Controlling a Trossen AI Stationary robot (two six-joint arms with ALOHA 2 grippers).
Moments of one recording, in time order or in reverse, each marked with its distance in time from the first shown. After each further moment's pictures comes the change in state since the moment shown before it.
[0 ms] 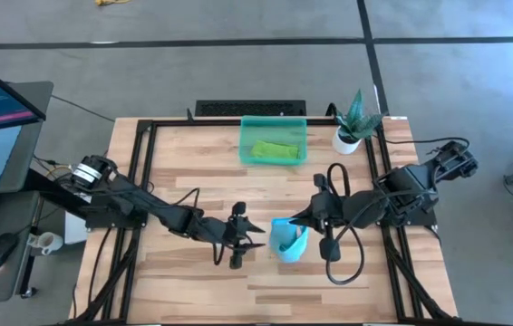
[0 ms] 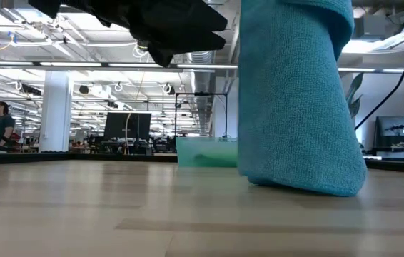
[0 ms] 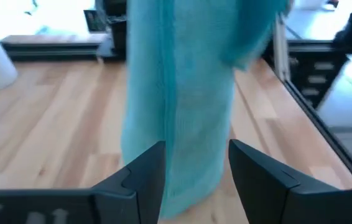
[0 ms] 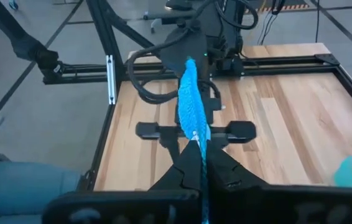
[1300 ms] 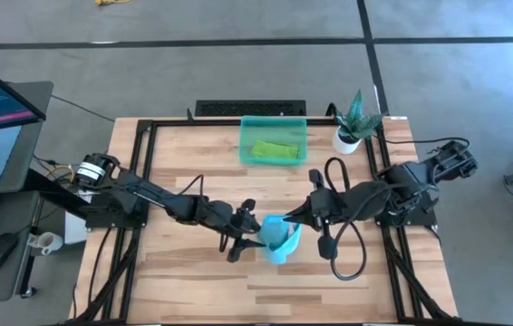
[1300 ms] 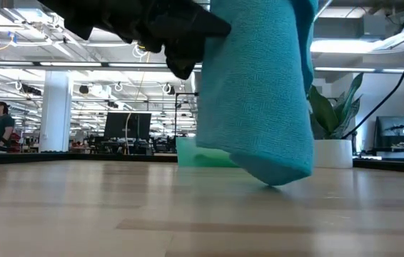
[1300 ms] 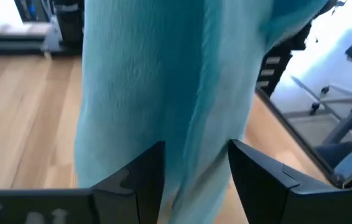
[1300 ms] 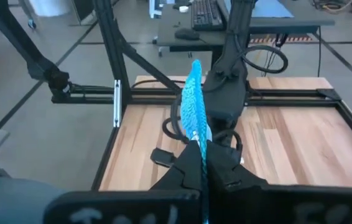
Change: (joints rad) left arm 0.123 0.018 0.001 0.022 0.359 0.037; right arm -0.026 0.000 0.006 0.120 -0.029 -0.107
